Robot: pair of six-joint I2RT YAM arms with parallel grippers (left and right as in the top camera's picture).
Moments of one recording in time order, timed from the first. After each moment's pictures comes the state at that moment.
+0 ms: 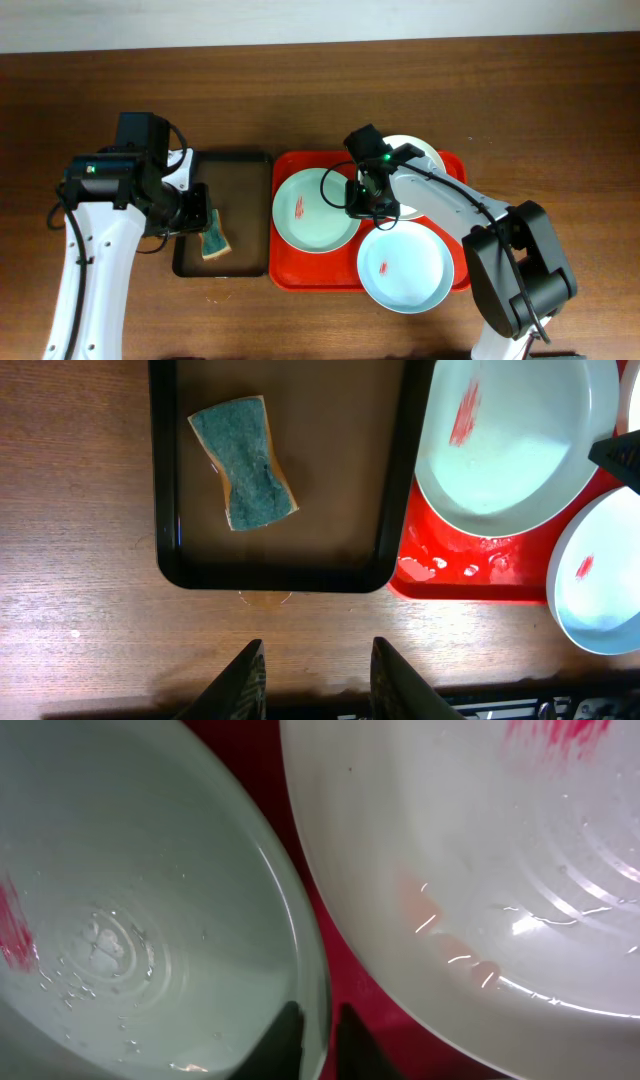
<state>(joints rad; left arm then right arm) -0.03 1.40 1.41 -1.43 0.14 -0.13 0.47 1.90 1.25 -0.77 -0.13 0.54</state>
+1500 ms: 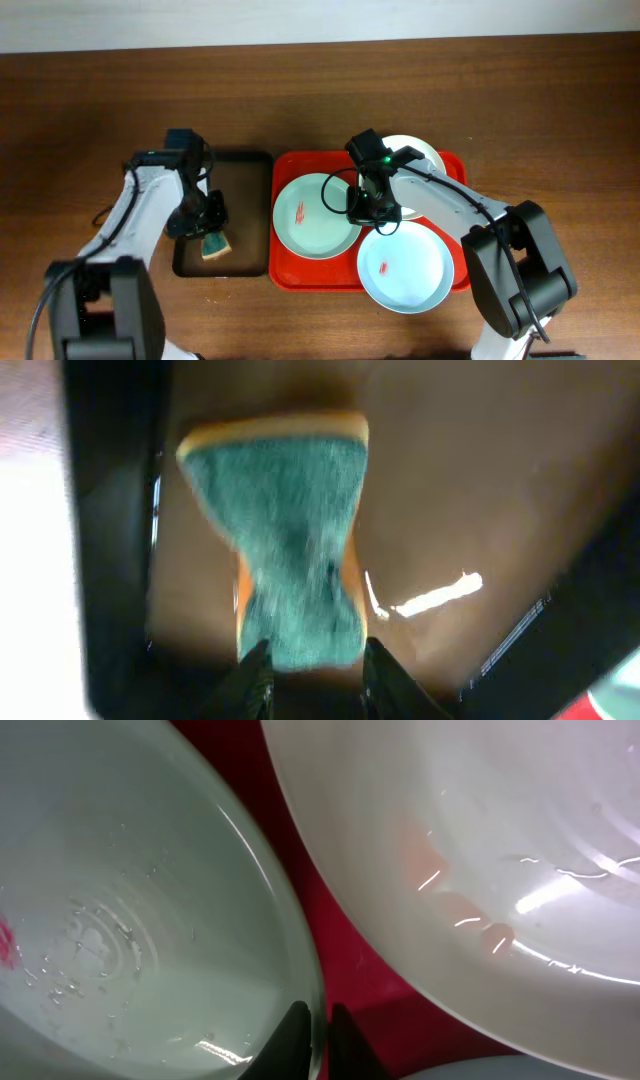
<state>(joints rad) -0.03 1.72 1.16 -1.07 0.04 -0.30 0.47 1.90 1.23 -0.80 -0.17 0.54</state>
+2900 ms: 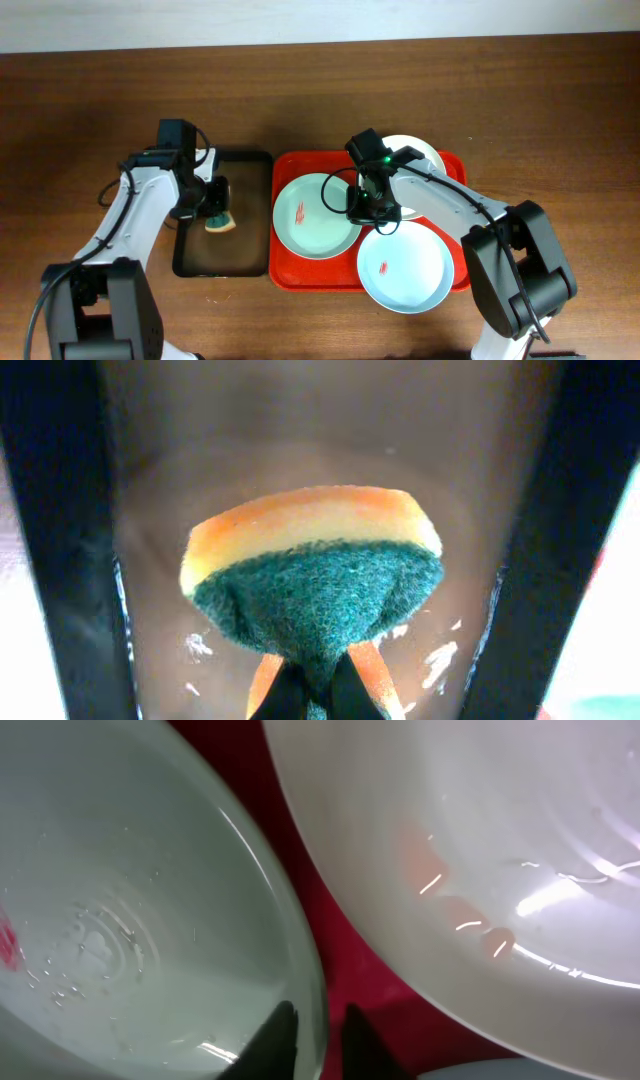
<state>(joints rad) -0.01 1.71 1.16 -0.88 0.14 -0.05 0.47 1.90 1.23 -0.79 -0.17 0.54</state>
